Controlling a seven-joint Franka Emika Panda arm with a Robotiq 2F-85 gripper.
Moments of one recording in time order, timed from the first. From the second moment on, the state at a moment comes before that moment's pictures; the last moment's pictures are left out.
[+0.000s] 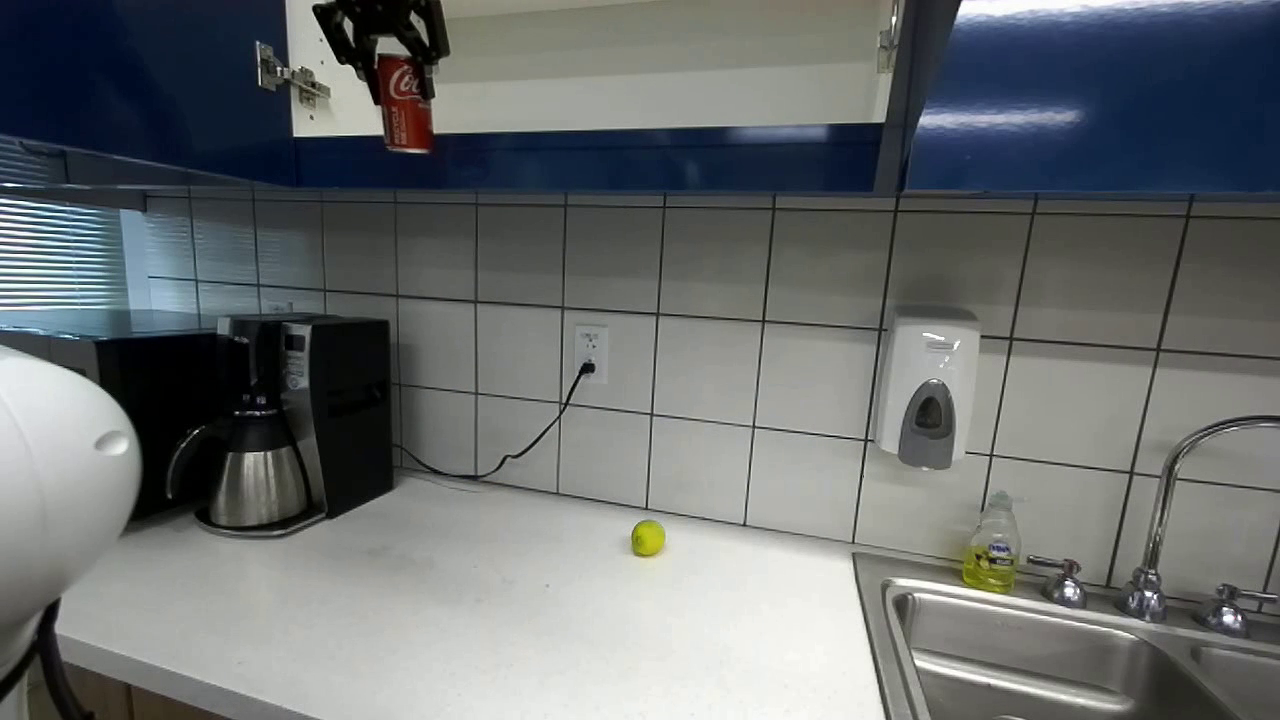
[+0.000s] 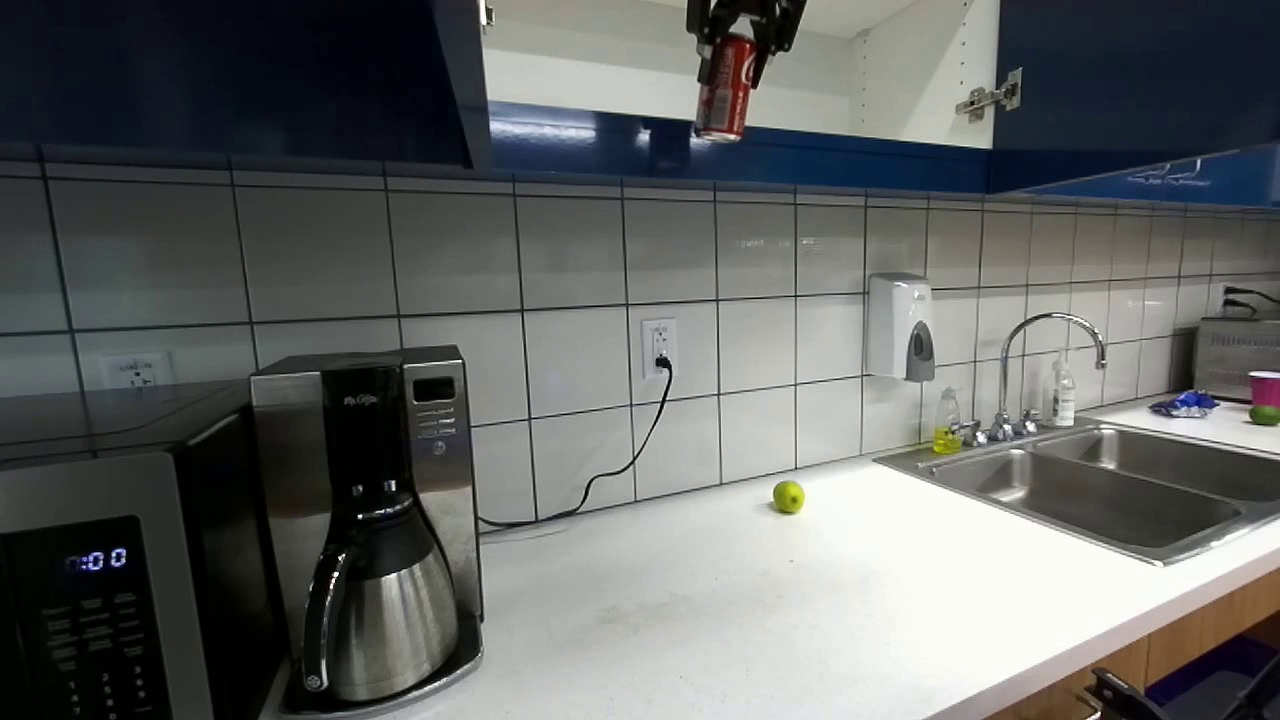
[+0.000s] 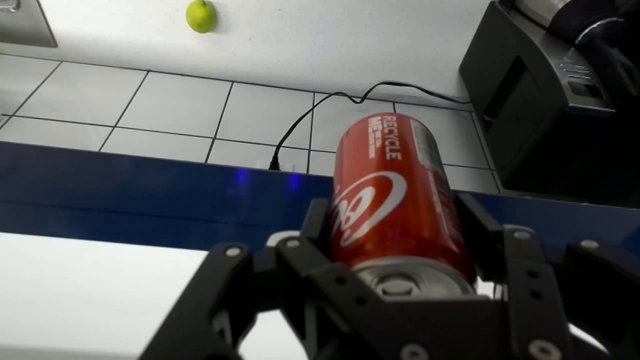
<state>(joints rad) 0.13 -0.42 0.12 -1.76 -0.07 1.86 0.07</state>
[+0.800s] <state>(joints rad) 0.13 -0.36 0.14 -1.61 -0.07 1.75 0.09</state>
